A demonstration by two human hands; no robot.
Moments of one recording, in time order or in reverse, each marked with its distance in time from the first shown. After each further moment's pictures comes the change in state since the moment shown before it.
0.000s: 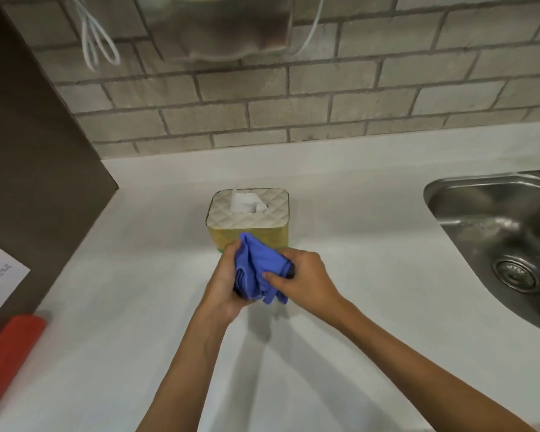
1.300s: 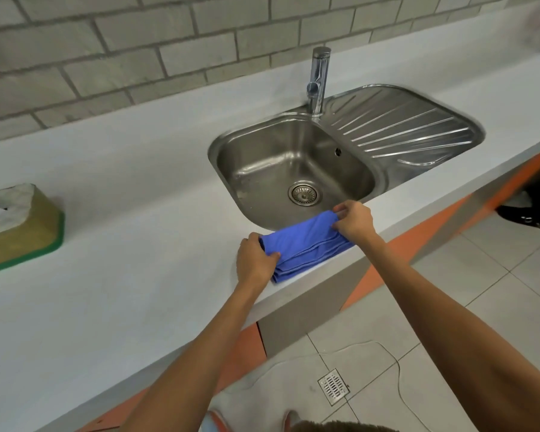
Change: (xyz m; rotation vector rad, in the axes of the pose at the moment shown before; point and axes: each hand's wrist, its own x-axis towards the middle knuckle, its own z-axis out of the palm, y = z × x) left_hand -0.038 -0.212 0.368 1.065 -0.085 0.303; right_hand -0.217 0.280 -0.325 -0.139 0.571 0.741
